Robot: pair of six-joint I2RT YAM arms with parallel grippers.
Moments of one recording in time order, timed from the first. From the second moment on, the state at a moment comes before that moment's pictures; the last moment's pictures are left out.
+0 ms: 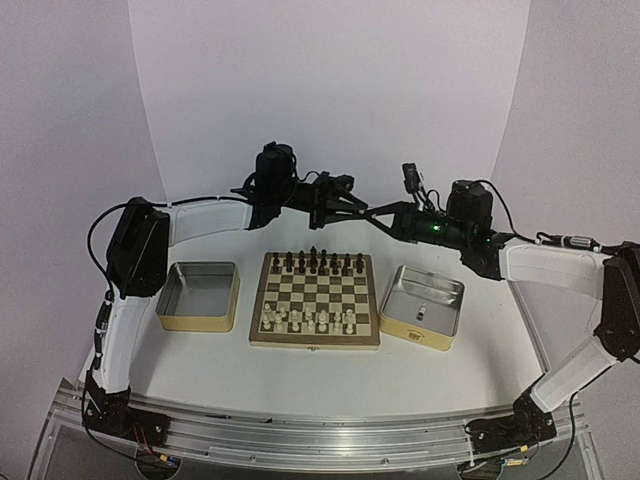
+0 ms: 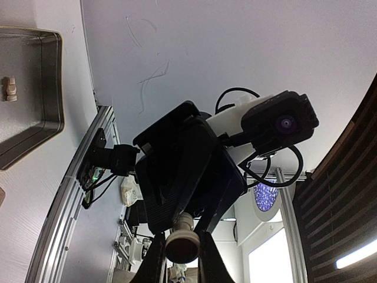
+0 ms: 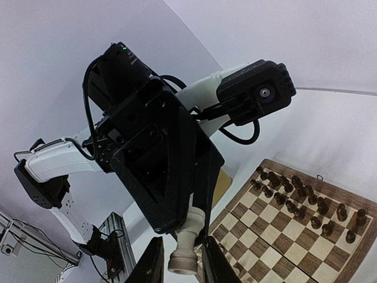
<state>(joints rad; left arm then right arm) -0.68 2.25 1.90 0.40 1.28 -1.65 0.52 1.50 0.97 0.40 -0.60 0.63</state>
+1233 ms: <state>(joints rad) -0.55 2.24 2.03 -0.33 1.10 -1.15 0.53 1.43 1.24 -0.29 -0.52 0.42</state>
